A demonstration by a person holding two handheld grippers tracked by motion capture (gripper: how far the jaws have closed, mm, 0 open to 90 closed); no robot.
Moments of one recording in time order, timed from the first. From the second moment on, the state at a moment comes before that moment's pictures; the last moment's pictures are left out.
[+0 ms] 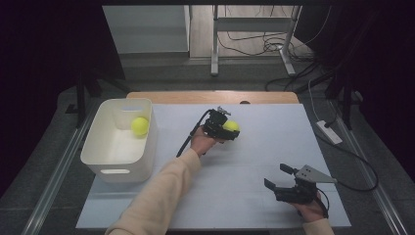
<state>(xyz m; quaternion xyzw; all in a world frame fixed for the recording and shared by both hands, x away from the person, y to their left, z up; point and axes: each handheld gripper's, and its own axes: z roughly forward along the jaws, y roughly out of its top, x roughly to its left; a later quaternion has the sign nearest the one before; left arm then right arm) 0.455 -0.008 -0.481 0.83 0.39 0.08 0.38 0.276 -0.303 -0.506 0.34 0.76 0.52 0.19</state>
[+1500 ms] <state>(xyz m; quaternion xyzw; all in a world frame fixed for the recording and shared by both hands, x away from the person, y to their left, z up) 0.418 0.036 -0.434 0.81 0.37 0.12 0.43 0.276 -0.300 -0.505 0.34 0.76 0.52 0.19</state>
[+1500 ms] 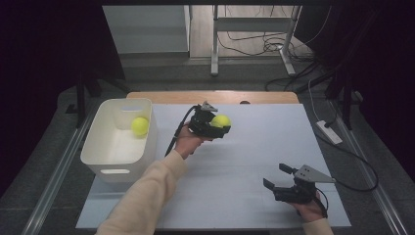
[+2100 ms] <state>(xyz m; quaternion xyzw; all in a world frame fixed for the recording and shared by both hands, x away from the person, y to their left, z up) 0.408 0.048 -0.417 0.81 0.36 0.14 0.44 0.276 -0.300 -0.505 0.34 0.76 0.52 0.19</state>
